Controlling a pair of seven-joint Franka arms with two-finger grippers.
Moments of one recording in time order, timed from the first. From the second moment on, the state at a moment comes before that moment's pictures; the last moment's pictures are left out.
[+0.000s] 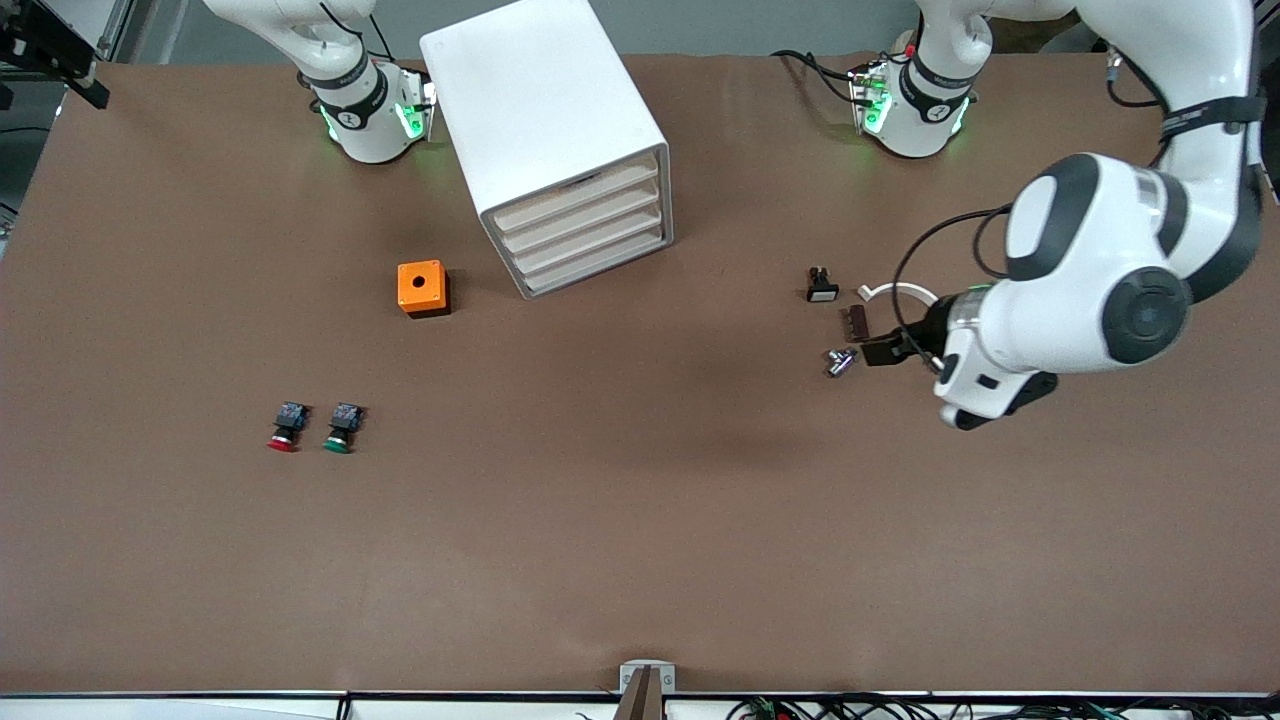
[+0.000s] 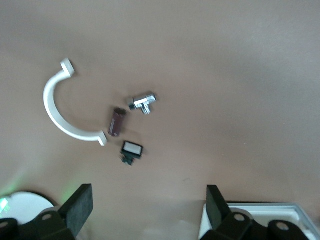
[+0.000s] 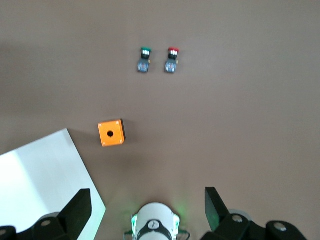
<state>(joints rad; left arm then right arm) -0.25 0.37 -0.05 -1.49 -0.21 1.56 -0.71 0.00 -0.31 -0.06 -1.61 0.00 1.30 -0.05</state>
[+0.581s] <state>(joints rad) -0.29 0.46 -0.05 -1.49 -0.36 1.56 -0.95 0.00 -0.31 -0.06 -1.58 0.03 1.32 -0.05</state>
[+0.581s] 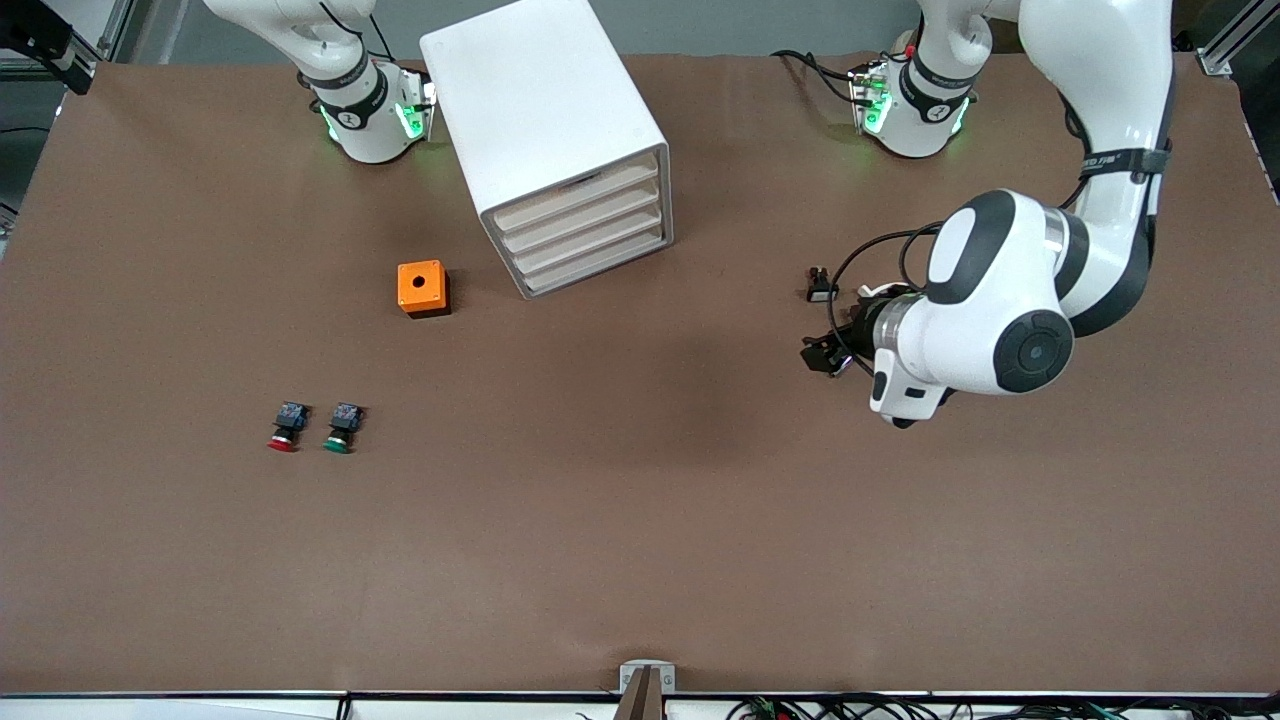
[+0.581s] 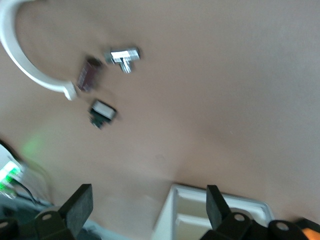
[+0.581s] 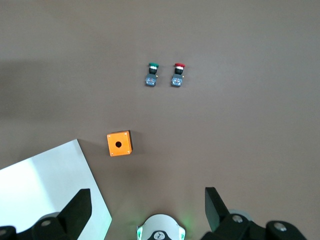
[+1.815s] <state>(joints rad) -0.42 0.63 -0.05 -1.49 -0.85 1.52 -1.80 0.06 -0.09 -0.06 -1.58 0.04 1.36 -0.09</state>
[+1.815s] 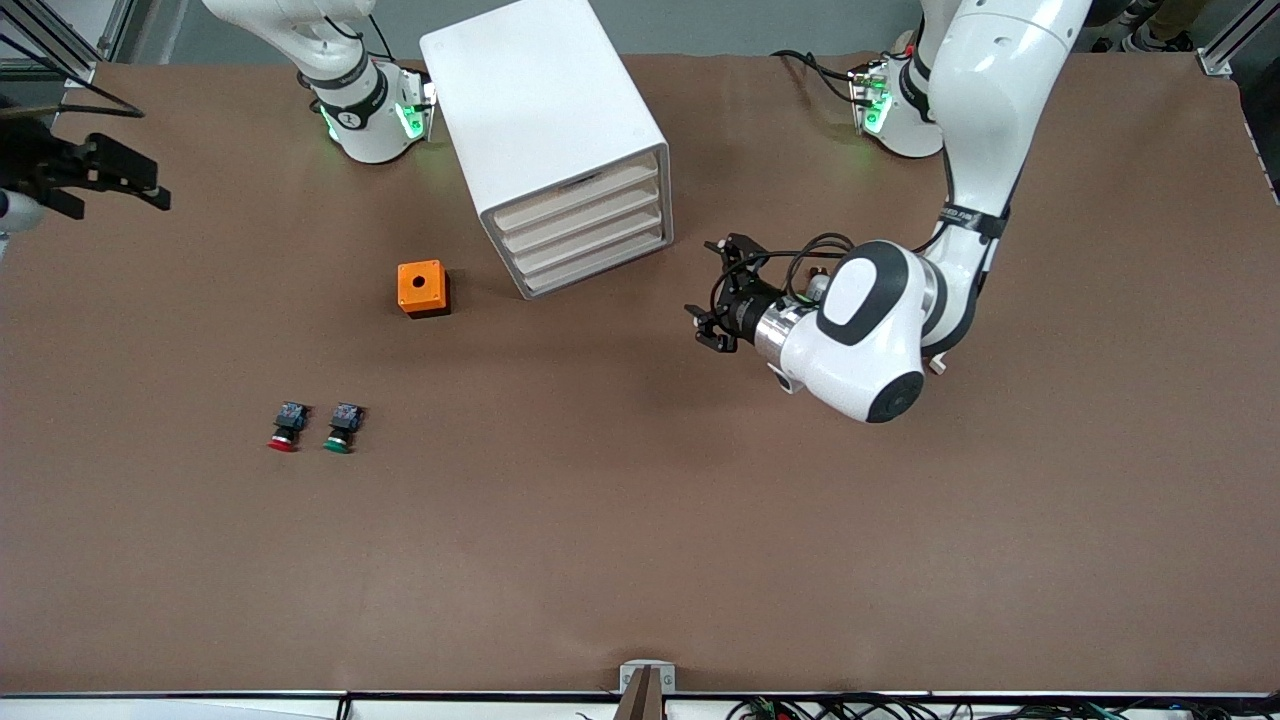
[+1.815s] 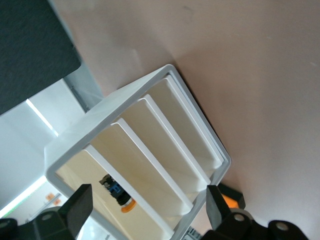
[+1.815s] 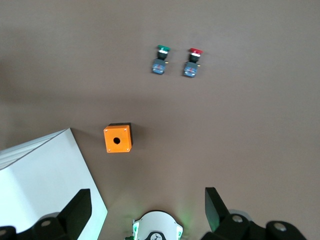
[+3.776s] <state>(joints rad) -0.67 0.82 -0.07 -1.50 -0.99 1.45 -2.09 -0.18 0.30 -0.07 -1.85 0.06 2.23 0.14</state>
